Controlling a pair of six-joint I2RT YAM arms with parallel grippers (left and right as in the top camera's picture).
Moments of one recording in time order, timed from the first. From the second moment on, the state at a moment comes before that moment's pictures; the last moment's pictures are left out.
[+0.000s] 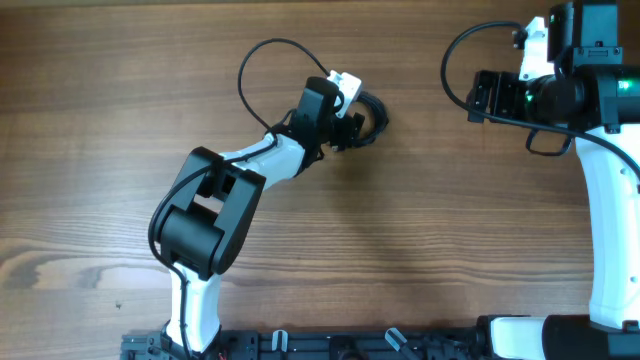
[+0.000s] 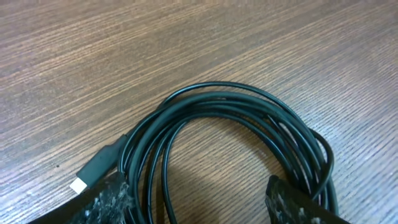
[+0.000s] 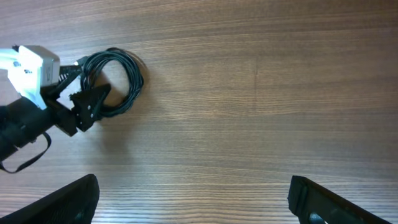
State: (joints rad) left arm -0.51 2.11 1.22 0.18 0.12 0.00; right arm 0.01 1.53 1.73 -1.30 -0.06 0.11
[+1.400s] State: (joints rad) left arm -0.46 2.17 1.28 0.16 0.13 -0.09; right arm 0.03 1.51 1.73 -1.32 -0.16 0.09
